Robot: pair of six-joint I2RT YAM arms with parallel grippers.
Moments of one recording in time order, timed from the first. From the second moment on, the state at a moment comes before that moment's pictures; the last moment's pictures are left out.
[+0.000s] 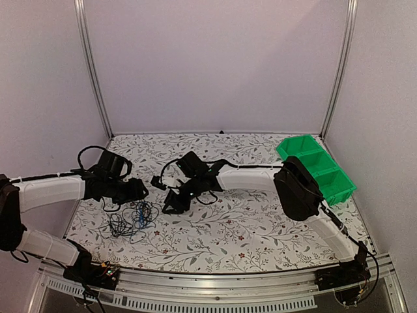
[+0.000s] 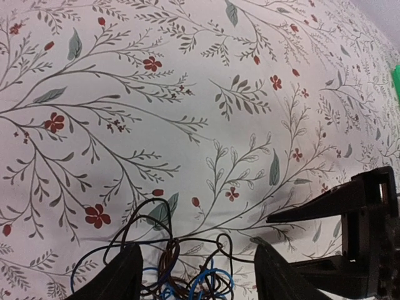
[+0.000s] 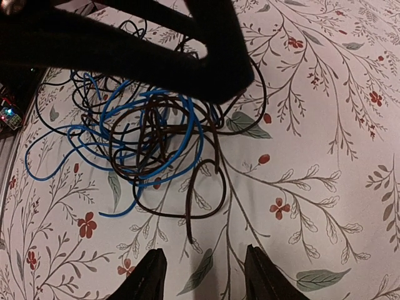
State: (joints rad) left arm -0.41 1.27 0.64 -0.29 0.03 -0.57; right arm 0.99 2.57 2.09 -0.34 -0.54 -0.28
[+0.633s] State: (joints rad) left arm -0.39 1.34 0.57 -0.20 0.12 -0.57; right arm 1.02 2.60 2.14 -0.27 -0.58 -0.28
